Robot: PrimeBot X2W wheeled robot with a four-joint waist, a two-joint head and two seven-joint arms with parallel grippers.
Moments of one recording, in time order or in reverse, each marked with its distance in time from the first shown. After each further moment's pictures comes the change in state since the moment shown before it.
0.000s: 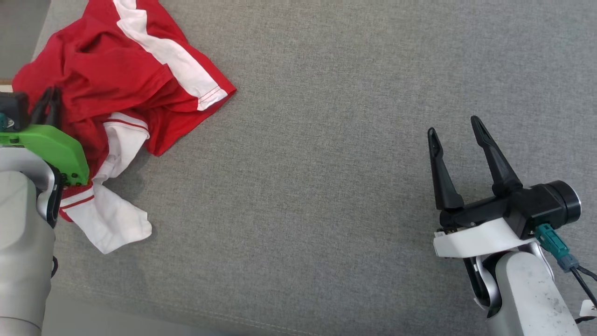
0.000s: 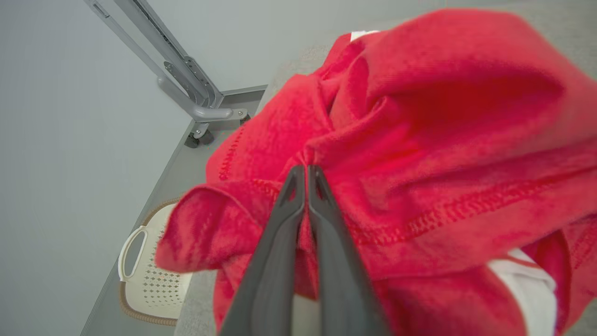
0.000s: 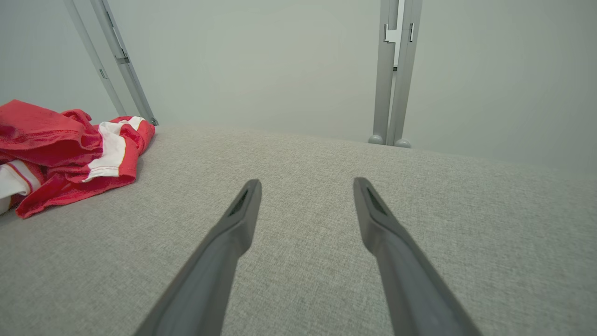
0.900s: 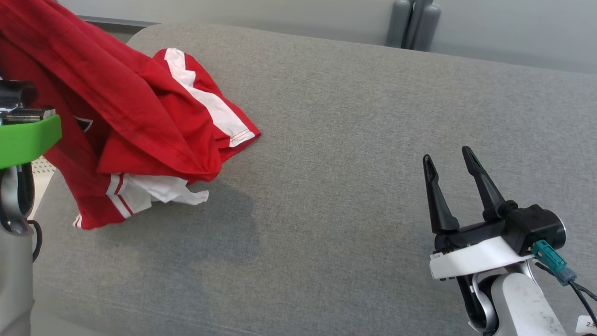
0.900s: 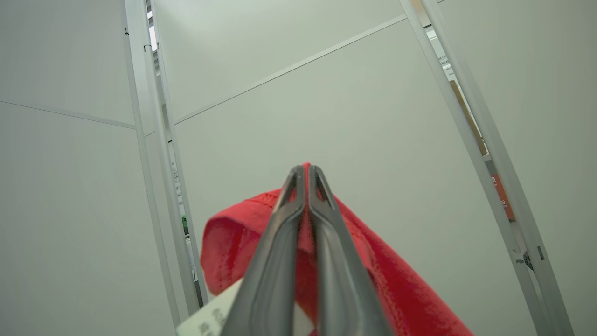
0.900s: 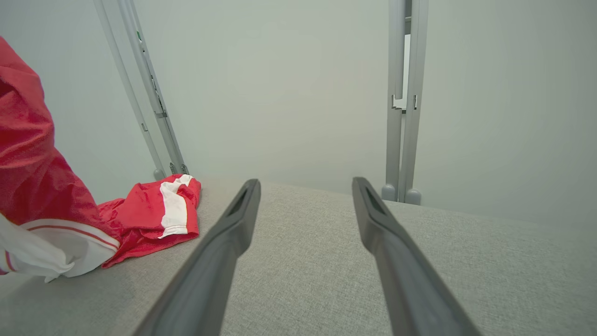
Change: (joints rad) left arm 0.220 0.039 0.141 -0.967 0.028 0.146 -0.120; right arm 0.068 0.000 0.020 0.037 0.114 0.000 0.000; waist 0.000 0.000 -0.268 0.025
